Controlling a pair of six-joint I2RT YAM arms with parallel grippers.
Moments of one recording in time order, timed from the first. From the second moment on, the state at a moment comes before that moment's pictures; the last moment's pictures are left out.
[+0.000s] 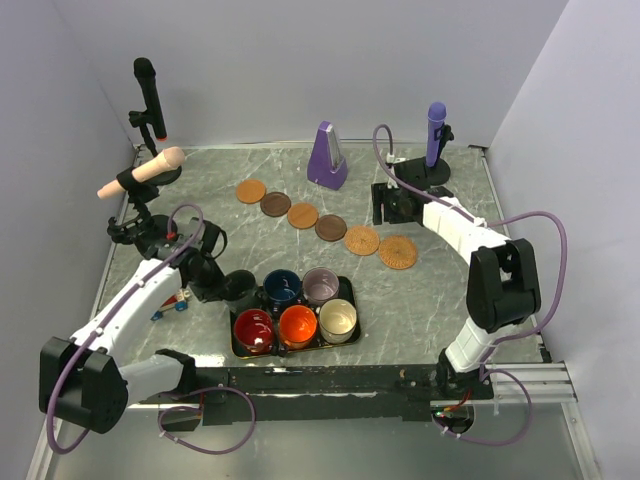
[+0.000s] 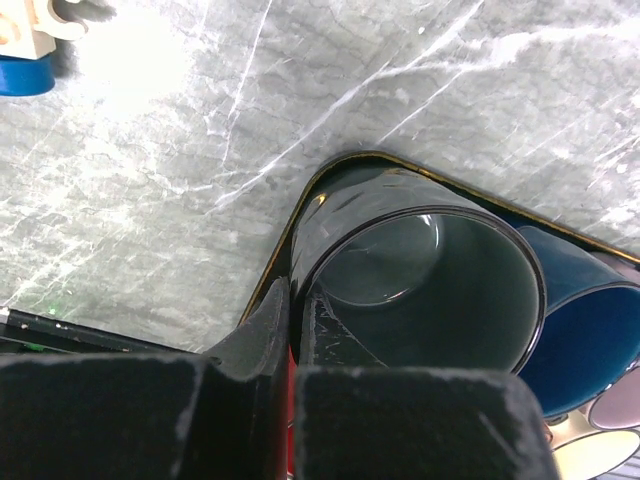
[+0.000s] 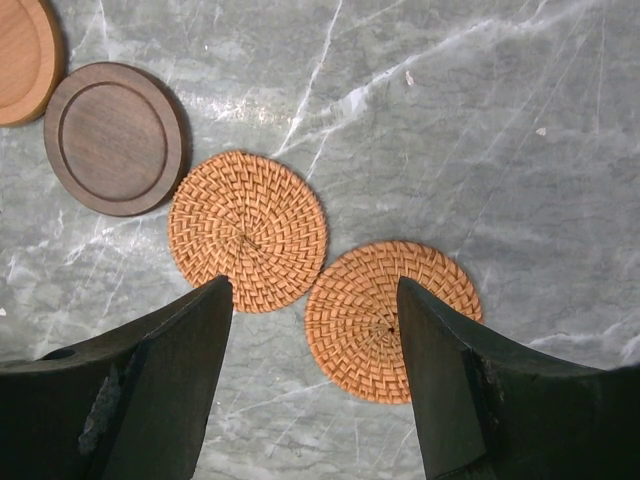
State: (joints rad) left arm -0.31 1.14 0.84 -0.96 -0.08 -0.92; right arm 0.27 1.67 1.23 -0.43 -0.01 0.14
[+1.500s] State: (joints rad) left arm -0.05 1.87 1.70 -0.54 0.16 -0.02; right arm 0.29 1.51 1.22 -0.43 0.01 0.13
